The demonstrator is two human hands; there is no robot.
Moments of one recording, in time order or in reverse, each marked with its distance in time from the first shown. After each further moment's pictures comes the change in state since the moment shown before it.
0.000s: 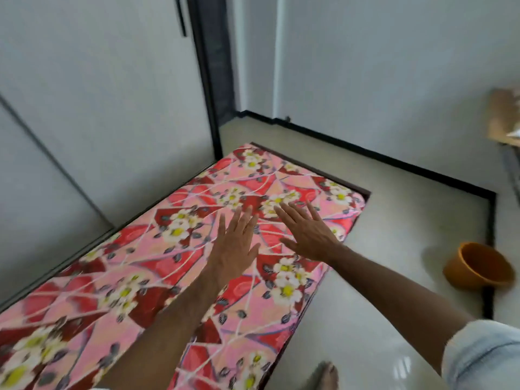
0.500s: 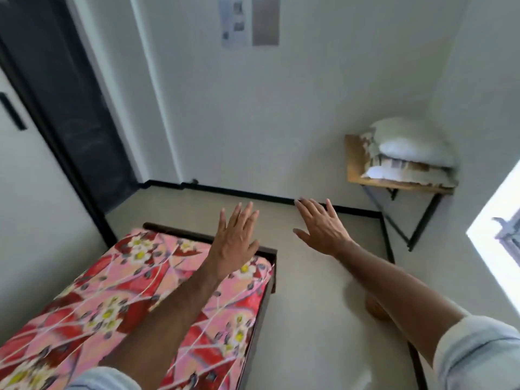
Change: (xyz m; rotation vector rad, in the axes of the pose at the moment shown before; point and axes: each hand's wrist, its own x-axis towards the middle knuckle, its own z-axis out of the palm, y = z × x) left_hand 0.397 0.285 -0.089 -0.072 0.198 0.378; right_hand -0.117 0.440 -0.117 -0.145 0.099 0.578
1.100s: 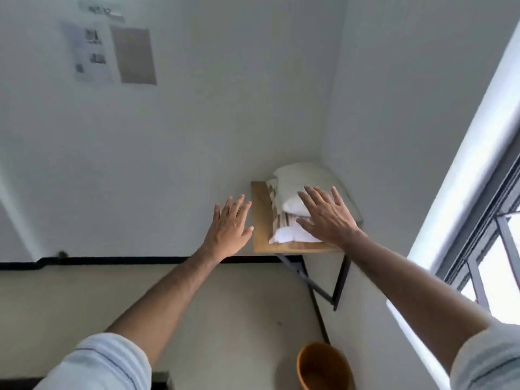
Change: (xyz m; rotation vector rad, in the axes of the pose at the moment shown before) left_hand 0.541 0.181 0.066 -0.248 0.135 0.252; right_hand 0.153 0.460 -0.041 -0.312 0.090 0.313
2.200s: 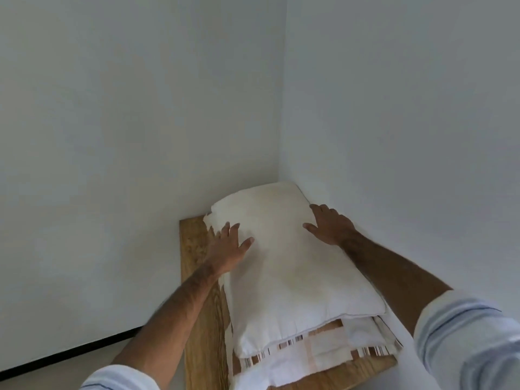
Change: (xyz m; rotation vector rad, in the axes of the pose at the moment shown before) left_hand 0.557 -0.034 0.319 -0.455 -0.426 -0.119; right_hand 0.363 0.347 0.340 0.225 -0.448 0.544
